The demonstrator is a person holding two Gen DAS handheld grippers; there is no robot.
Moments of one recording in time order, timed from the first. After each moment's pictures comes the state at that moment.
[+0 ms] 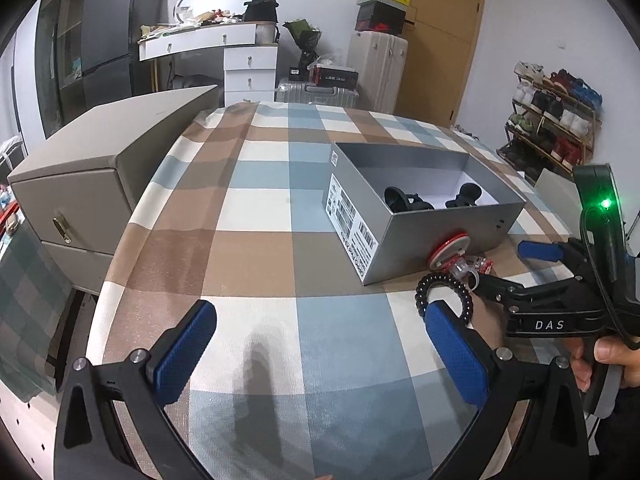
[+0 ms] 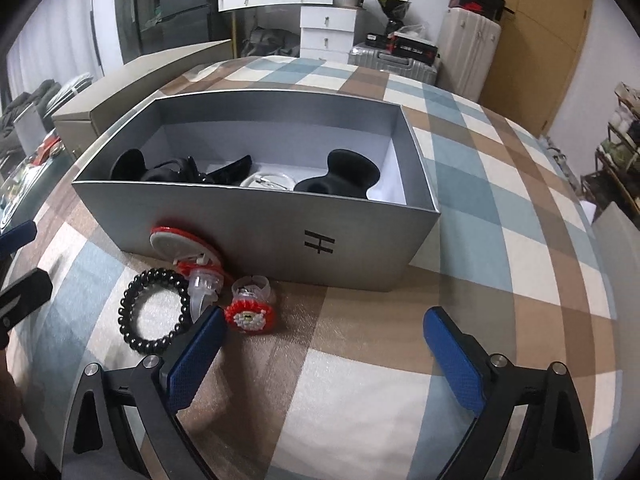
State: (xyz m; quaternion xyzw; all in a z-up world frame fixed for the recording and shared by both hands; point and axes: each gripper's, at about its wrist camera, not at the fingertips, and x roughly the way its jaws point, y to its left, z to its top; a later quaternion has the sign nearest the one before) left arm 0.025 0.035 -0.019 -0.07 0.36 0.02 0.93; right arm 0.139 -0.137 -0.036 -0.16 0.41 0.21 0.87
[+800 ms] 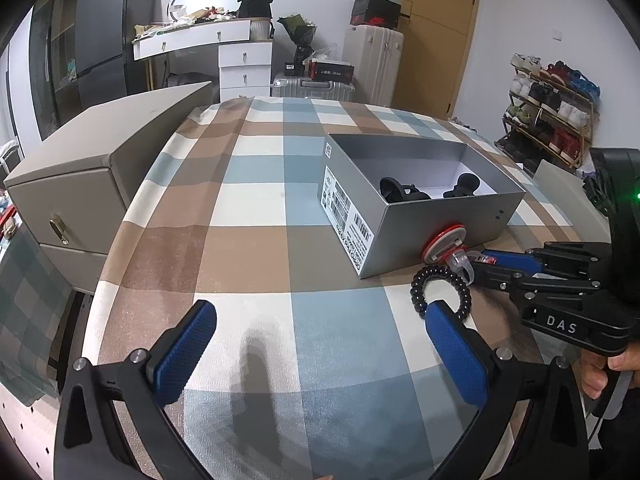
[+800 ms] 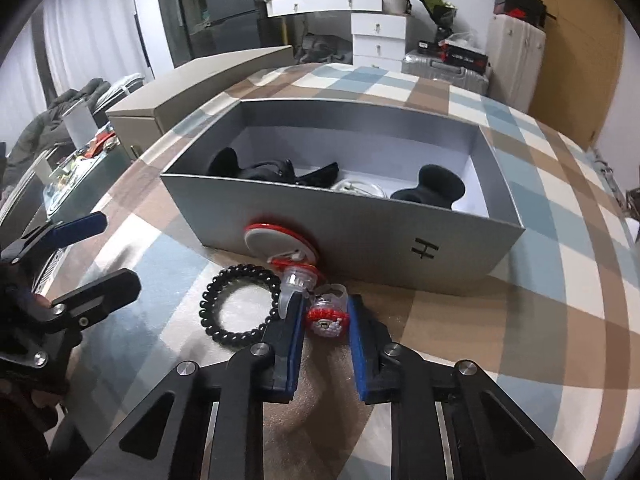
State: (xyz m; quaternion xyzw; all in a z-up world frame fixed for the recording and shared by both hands) left arm 0.027 0.033 -0.021 -0.06 0.37 0.01 0.93; right arm 0.117 -0.120 -0.027 -0.15 0.41 0.31 0.84
